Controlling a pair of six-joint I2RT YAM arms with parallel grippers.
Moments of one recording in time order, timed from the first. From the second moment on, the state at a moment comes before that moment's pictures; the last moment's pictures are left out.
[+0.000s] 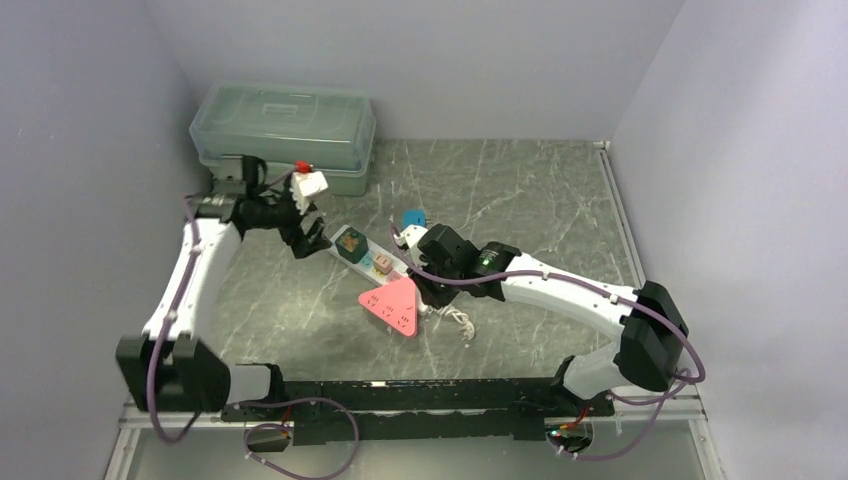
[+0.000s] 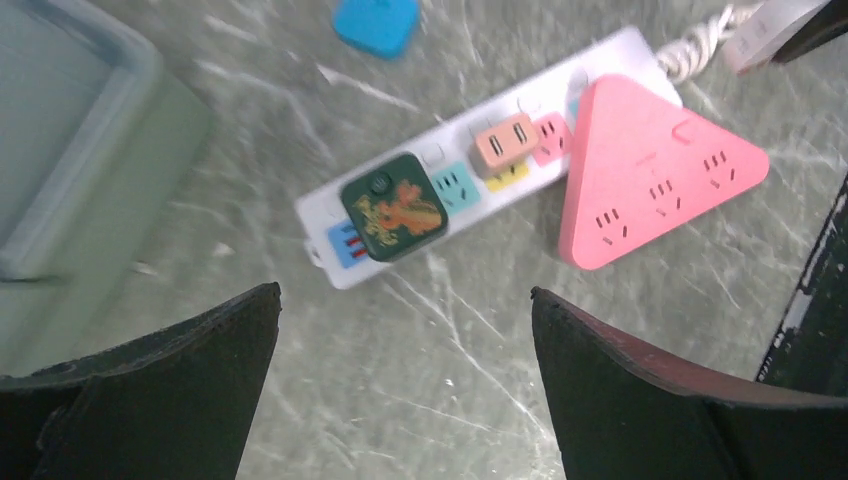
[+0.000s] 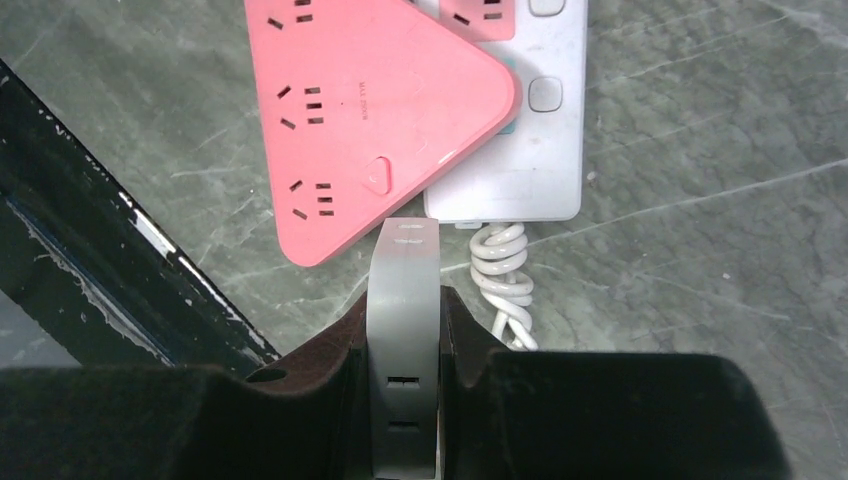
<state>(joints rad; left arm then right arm) -0.06 1.35 1.23 -0.87 0.77 0.86 0.96 1.42 1.09 -0.59 -0.02 0.12</state>
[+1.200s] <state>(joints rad) -0.63 0.91 0.34 -0.19 0.53 1.39 1.07 1.51 1.09 -0.52 0.00 0.14</state>
